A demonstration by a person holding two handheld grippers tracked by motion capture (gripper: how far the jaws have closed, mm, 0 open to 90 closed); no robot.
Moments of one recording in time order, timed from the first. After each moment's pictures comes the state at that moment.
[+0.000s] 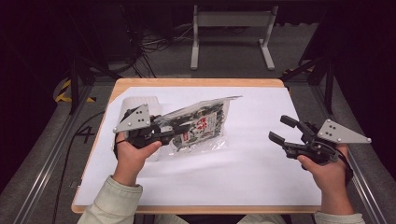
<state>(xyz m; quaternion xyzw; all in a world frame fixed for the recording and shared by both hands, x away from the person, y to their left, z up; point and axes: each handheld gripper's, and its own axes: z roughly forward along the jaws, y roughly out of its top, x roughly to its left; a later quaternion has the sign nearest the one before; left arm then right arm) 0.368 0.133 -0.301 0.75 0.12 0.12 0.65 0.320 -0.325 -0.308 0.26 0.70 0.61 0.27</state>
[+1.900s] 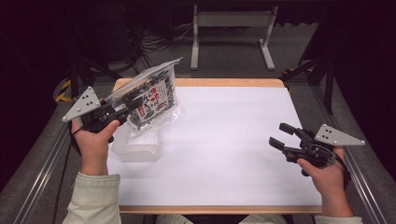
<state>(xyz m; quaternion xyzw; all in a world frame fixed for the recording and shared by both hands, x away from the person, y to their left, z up) 0.384 0.228 -0.283 0.70 0.22 0.25 0.63 0.323 -0.334 -0.333 0.29 0.71 0.59 0.23</state>
